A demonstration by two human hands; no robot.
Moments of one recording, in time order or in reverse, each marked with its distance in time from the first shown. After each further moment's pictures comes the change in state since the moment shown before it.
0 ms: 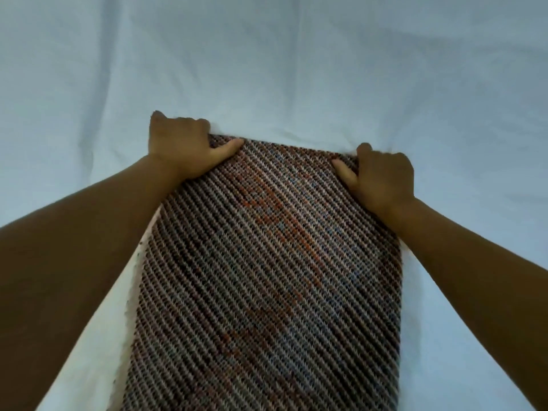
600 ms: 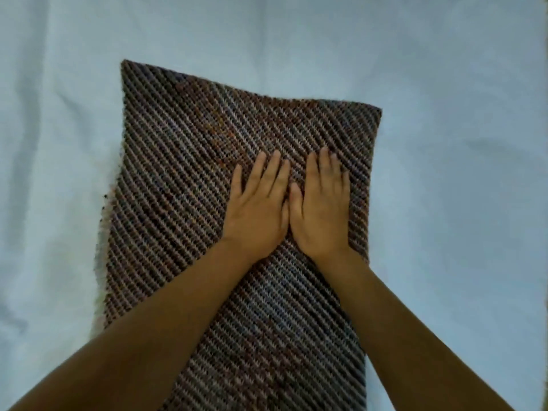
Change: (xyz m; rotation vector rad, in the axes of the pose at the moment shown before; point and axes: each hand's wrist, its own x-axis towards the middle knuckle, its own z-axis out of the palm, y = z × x) left_hand -0.151 0.154 0.020 -0.415 -0.003 0.183; right_hand -0.120 -0.086 -0.002 0.290 -0.052 0.232
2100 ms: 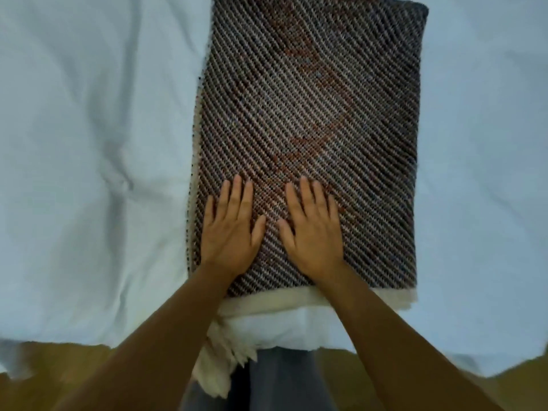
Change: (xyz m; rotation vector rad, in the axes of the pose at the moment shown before) left_hand -0.246 -0.077 0.030 -0.002 -0.076 -0.251; right_hand -0.218 -0.070 0.058 -0.192 -0.194 -0.119
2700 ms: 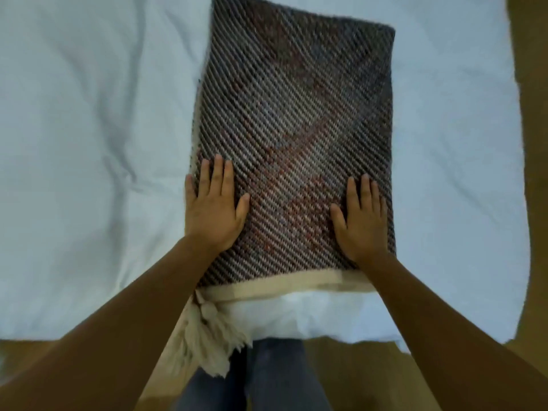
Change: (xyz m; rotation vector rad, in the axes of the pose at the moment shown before) left_hand 0.012 -0.011 -0.033 -0.012 0.082 0.035; right_hand -0.021 0.073 -0.034 0.035 0.030 0.287
